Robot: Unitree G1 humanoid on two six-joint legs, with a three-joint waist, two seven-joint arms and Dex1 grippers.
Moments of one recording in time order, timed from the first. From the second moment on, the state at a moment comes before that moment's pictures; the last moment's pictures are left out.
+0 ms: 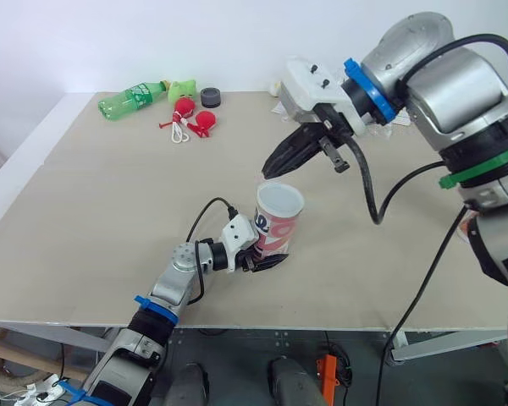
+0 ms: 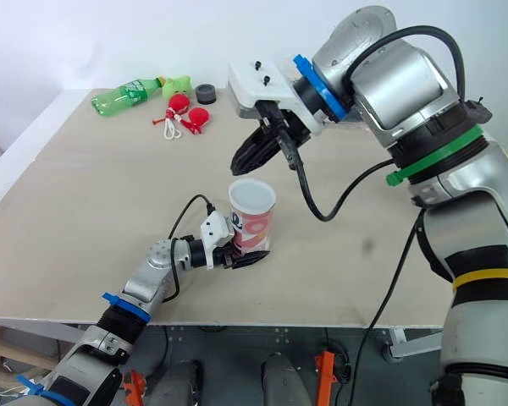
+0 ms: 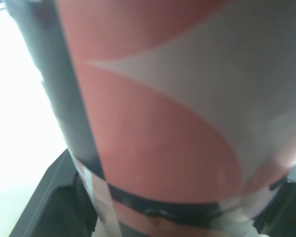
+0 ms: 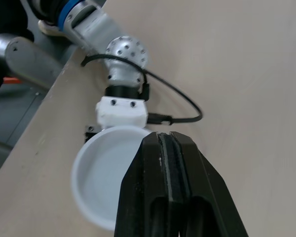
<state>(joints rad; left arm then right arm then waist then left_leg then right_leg) -0.50 0.17 -0.27 0.35 -0.14 -0.03 -0.88 -1.55 -0.79 0.75 0.34 0.44 0.35 1.57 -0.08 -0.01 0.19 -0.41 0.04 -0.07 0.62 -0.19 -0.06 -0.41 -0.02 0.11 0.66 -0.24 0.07</state>
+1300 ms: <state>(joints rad) -0.50 0.17 -0.27 0.35 -0.14 -0.02 -0.88 -1.47 -0.78 0.82 0.29 0.30 0.31 1.57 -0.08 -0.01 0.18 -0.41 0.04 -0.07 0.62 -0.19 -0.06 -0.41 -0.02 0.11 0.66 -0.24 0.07</state>
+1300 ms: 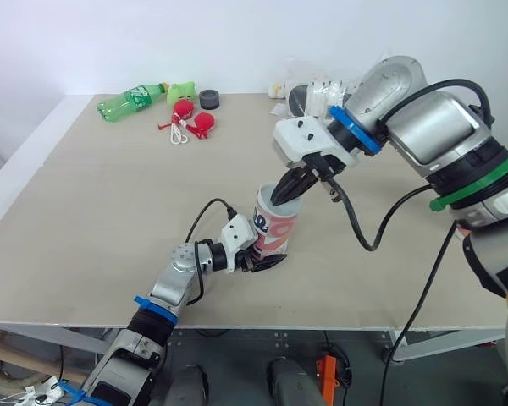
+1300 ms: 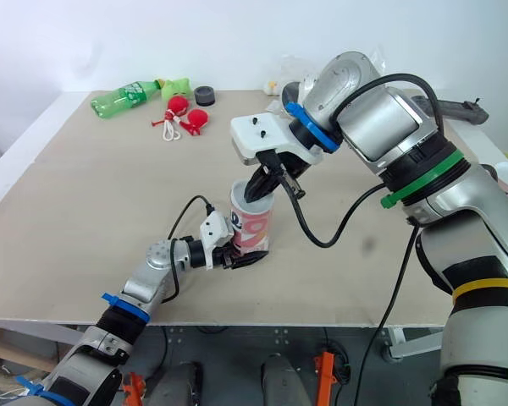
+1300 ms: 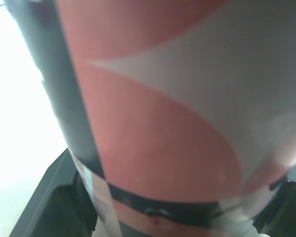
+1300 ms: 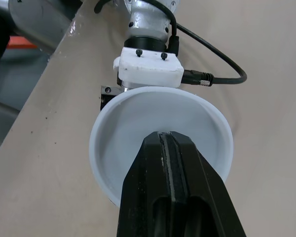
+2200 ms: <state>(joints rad) -0.49 0.16 -0.27 0.36 -0.13 -0.02 -0.88 -1.35 -0.76 0.66 0.25 0.31 0.40 1.57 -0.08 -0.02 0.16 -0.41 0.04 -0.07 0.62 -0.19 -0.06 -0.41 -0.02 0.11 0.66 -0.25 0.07</state>
